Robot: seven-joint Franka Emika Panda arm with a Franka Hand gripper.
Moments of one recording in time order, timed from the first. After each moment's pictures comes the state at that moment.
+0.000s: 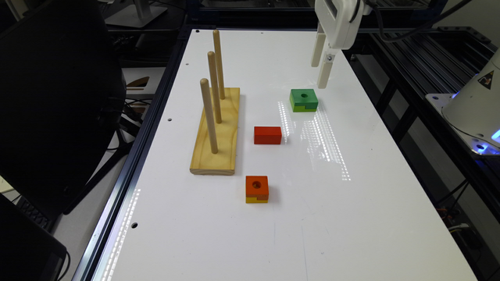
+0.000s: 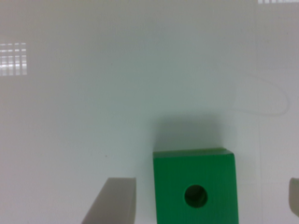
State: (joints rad) arm -0.17 -0.12 0.00 -2.74 -0.01 2.64 0.64
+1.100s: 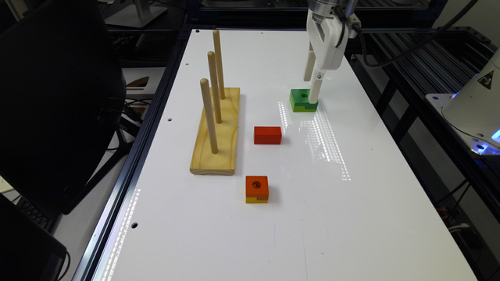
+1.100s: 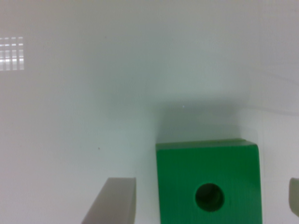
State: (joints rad) arm -0.17 0.04 0.00 -2.71 -0.01 2.78 0.64
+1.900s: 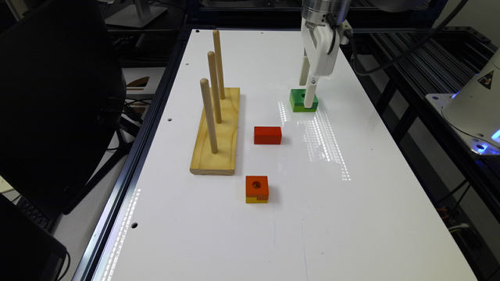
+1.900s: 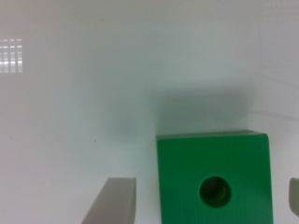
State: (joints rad) arm -0.17 0.11 0.01 -2.67 -0.01 2.78 0.64
